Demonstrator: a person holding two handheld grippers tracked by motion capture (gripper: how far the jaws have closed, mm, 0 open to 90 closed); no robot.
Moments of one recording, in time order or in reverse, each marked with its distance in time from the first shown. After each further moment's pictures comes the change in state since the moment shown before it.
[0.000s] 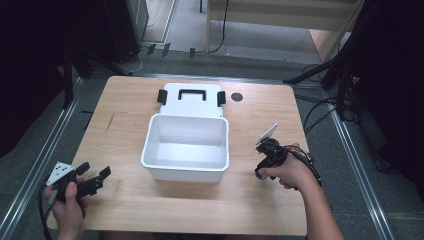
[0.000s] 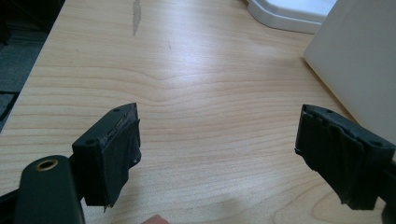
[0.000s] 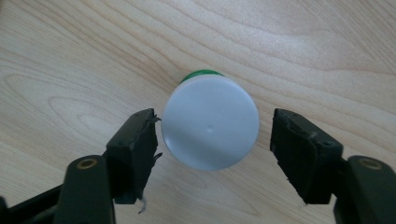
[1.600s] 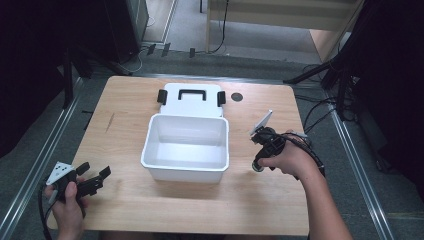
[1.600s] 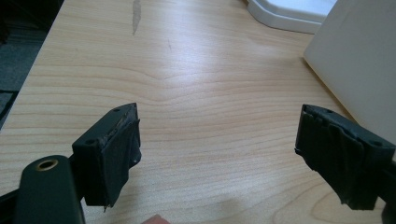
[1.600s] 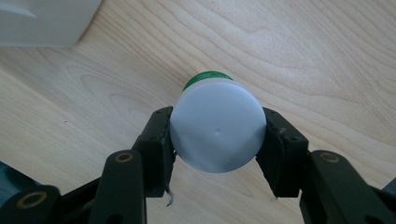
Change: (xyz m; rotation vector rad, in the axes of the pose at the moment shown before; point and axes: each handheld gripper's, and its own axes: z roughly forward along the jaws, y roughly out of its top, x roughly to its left) left arm 0.000 0.000 0.000 0.000 -0.002 -0.007; right arm 0.016 0.017 -0.052 -0.011 0.024 -0.109
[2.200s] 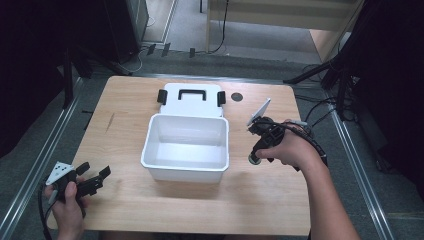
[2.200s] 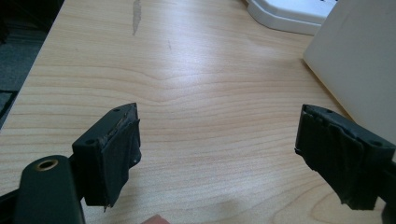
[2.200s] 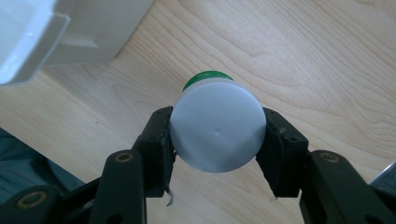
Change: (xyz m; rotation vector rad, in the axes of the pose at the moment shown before) left arm 0.000 0.000 0.000 -0.003 -0.001 -0.004; right arm 0.009 0.014 -0.036 -0.015 0.014 -0.031
